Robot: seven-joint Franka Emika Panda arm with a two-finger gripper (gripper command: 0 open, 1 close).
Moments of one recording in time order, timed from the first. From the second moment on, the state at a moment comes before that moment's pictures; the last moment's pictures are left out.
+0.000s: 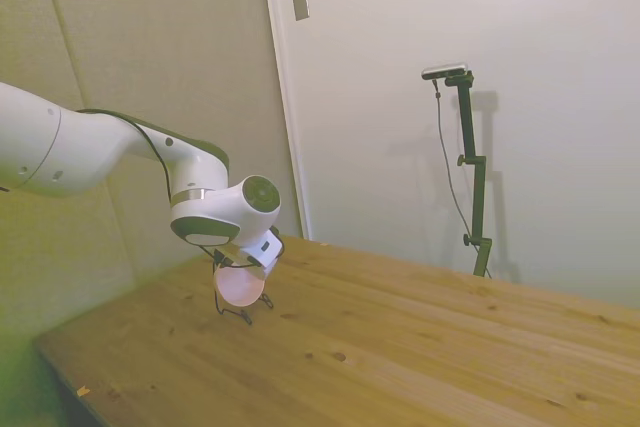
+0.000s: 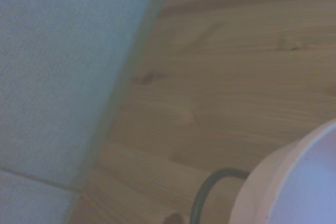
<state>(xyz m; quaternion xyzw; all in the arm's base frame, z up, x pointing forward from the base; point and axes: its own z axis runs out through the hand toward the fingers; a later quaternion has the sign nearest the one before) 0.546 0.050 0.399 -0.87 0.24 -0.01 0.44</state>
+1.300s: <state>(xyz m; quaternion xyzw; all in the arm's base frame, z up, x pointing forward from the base) 0.547 0.047 0.386 -0.86 0.24 0.00 0.45</state>
